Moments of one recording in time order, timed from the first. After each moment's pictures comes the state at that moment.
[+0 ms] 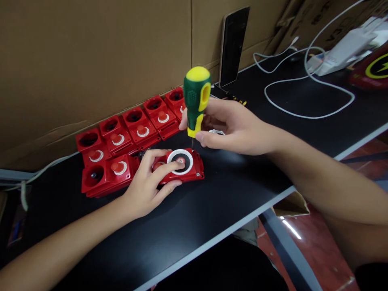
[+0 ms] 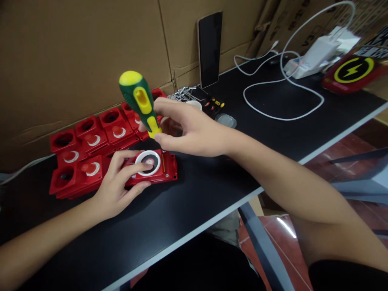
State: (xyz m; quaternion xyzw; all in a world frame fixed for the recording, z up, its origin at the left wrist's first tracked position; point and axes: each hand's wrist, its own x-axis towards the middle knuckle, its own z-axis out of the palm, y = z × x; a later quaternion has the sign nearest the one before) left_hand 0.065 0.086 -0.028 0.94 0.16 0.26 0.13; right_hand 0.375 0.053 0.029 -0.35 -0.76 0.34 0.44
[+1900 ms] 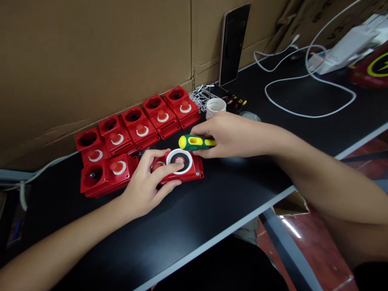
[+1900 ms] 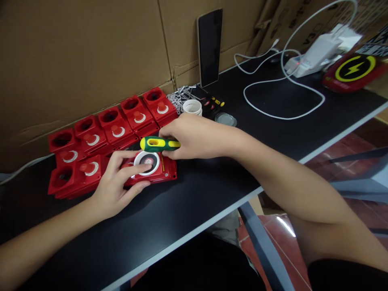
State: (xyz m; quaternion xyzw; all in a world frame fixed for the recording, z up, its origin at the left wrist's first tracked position) left_hand 0.063 0.087 -0.027 0.95 0.16 0.26 0.11; right_hand 0.370 0.055 0.042 -0.50 -0.83 0.20 0.15
